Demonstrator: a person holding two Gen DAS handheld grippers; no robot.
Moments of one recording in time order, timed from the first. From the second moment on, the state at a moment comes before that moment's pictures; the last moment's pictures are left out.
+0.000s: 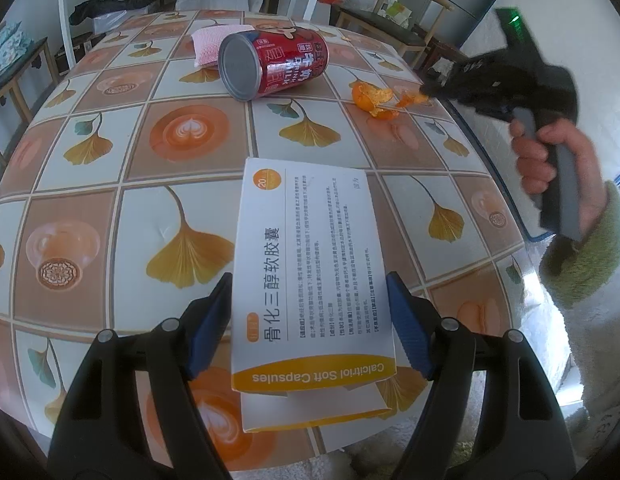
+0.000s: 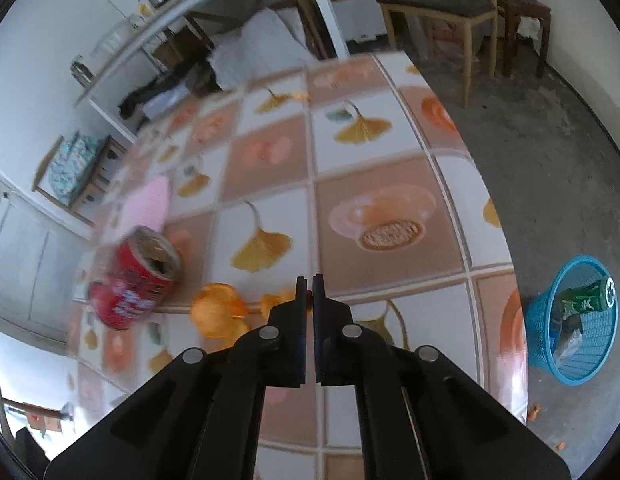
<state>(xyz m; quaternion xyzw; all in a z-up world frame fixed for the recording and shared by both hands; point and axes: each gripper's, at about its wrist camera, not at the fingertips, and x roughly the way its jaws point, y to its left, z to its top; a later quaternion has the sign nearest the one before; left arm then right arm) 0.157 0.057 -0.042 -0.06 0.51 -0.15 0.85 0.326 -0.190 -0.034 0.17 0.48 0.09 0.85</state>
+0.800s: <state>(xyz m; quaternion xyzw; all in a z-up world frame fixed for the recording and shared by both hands) 0.156 0.058 -0.042 -0.06 0.51 -0.15 0.85 0.330 -0.145 -0.059 0.14 0.51 0.15 0.84</state>
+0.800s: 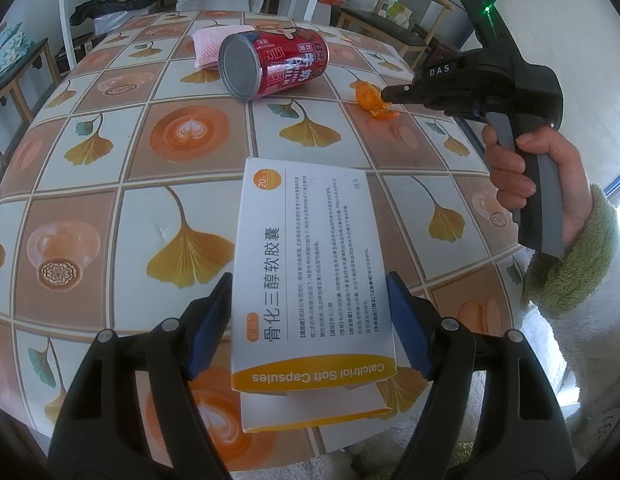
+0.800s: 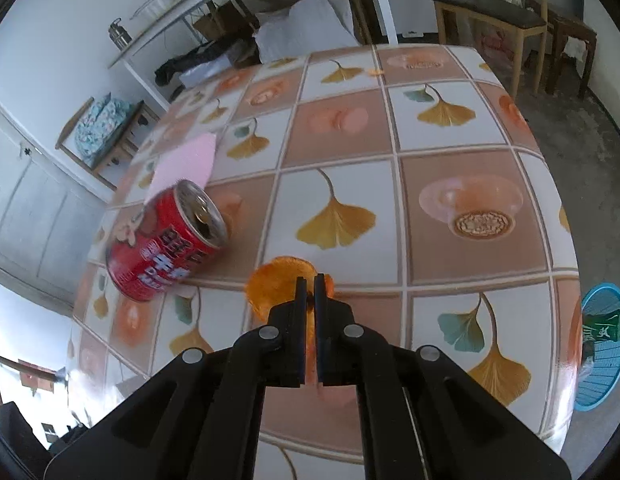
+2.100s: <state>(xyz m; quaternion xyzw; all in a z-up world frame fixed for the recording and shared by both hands) 0.146 0.050 -0.027 -0.07 0.50 -0.14 0.85 0.285 -0.195 -0.017 0.19 0.45 0.17 0.86</state>
